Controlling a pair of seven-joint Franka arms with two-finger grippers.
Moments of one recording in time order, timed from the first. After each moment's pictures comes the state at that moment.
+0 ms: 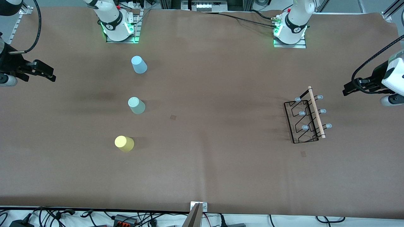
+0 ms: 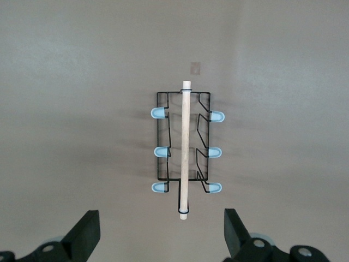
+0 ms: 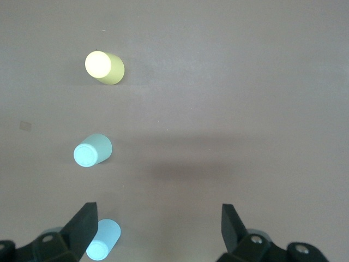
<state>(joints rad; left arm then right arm) 0.11 0.07 -0.08 -1.63 0.01 1.65 -0.11 -0.02 -0.03 -0.01 -1.72 -0.01 1.67 -0.05</state>
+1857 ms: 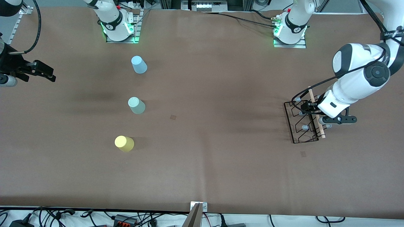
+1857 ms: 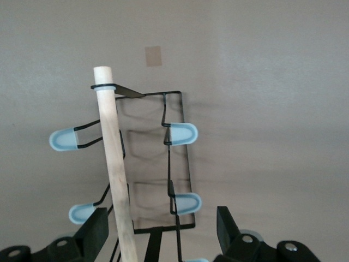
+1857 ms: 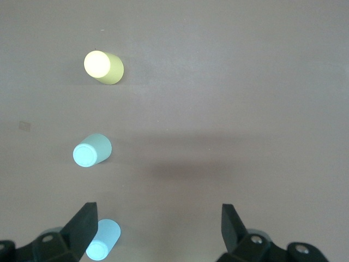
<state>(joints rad) 0.11 0.17 -0.17 -2.04 0.04 2.20 -0.11 -0.02 -0.03 -0.02 -1.72 -0.01 1.67 -0.05</state>
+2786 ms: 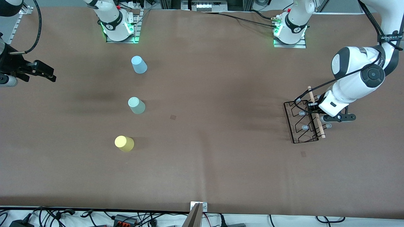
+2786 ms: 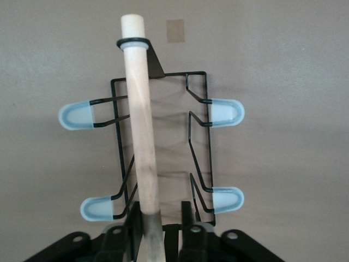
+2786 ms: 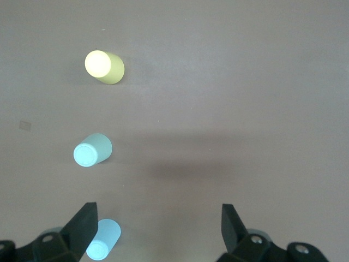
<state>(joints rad) 0.15 0.17 -0.17 -2.12 0.04 2.25 -0.11 -0.02 -0.03 -0.01 -1.72 -0.01 1.67 -0.05</state>
